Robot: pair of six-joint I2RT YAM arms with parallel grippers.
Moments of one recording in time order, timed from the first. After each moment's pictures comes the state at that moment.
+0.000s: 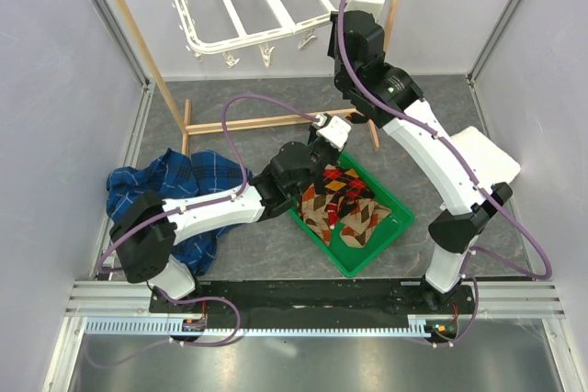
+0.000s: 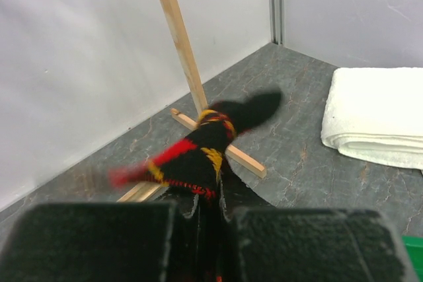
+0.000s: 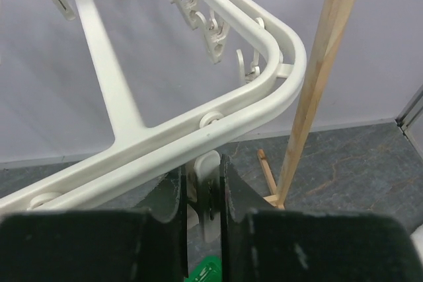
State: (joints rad) left arm -1.01 1.56 1.05 0.64 -0.34 0.24; right arm 0.72 1.80 2.22 -0.46 0.81 0.14
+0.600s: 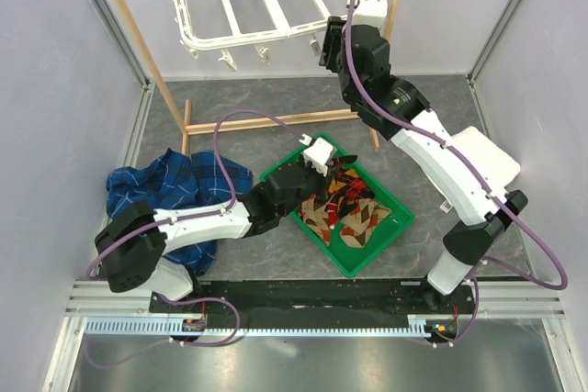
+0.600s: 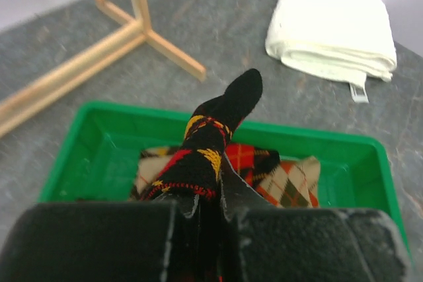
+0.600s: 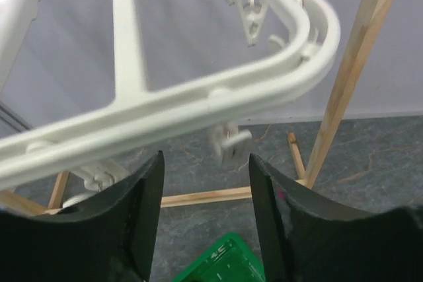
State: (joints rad) left arm -1.02 1.46 0.83 0.49 -0.26 -0.10; right arm 0.72 1.69 2.03 -0.41 0.69 0.21
